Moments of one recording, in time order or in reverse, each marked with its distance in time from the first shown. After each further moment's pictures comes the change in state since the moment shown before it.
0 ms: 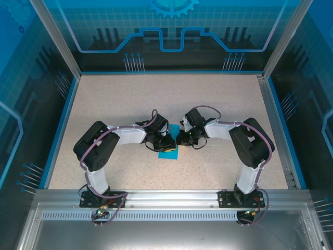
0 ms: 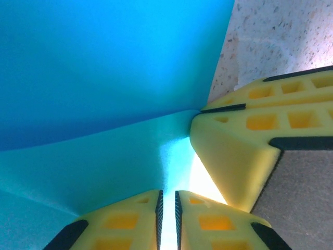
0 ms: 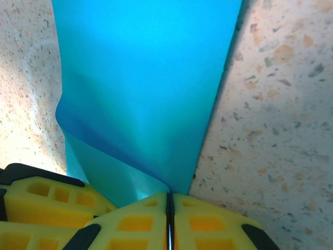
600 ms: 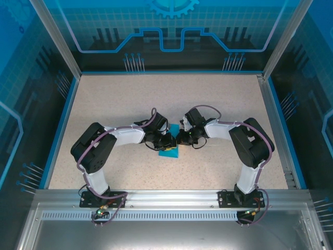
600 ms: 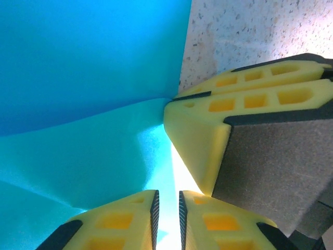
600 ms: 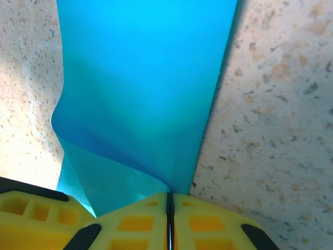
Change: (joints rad) left arm 0.000 -0.034 -0.003 0.013 0.000 0.000; right arm 0.000 -0.001 0.000 0.022 0.013 -0.005
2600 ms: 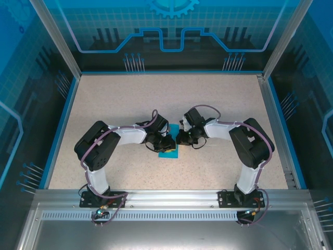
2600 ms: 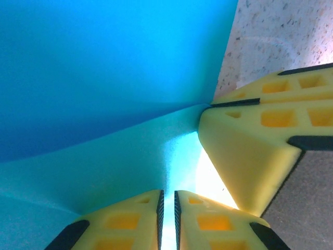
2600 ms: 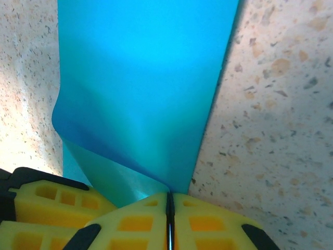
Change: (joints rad) left arm -0.002 0.047 0.000 -0.006 -0.002 -0.001; right arm 0.011 -0.003 0.009 -0.029 0.021 -0.004
